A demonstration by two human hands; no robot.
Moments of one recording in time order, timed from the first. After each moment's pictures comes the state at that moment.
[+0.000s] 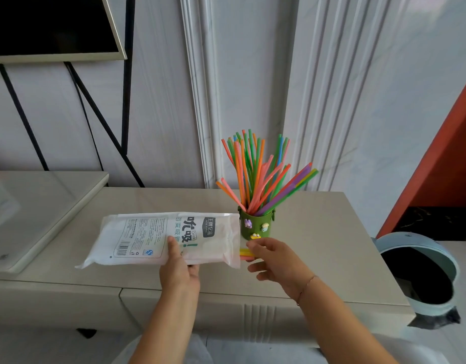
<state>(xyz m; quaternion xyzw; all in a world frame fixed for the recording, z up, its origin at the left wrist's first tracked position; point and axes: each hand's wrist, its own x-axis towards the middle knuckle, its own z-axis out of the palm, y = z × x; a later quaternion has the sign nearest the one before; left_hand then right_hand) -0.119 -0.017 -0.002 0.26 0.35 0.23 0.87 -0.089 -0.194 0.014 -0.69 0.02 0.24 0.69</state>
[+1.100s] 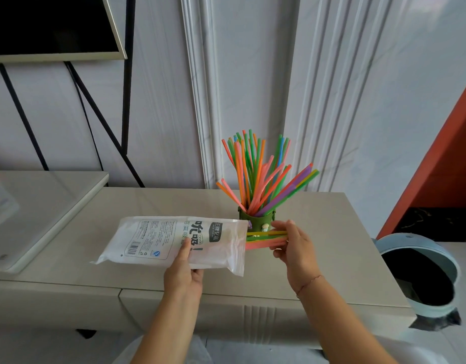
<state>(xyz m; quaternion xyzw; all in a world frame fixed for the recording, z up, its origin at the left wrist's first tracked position) -0.119 -0.018 -0.013 0.28 0.33 0.18 0.88 -0.073 -0.203 0.013 -0.61 0.12 0.02 0.78</state>
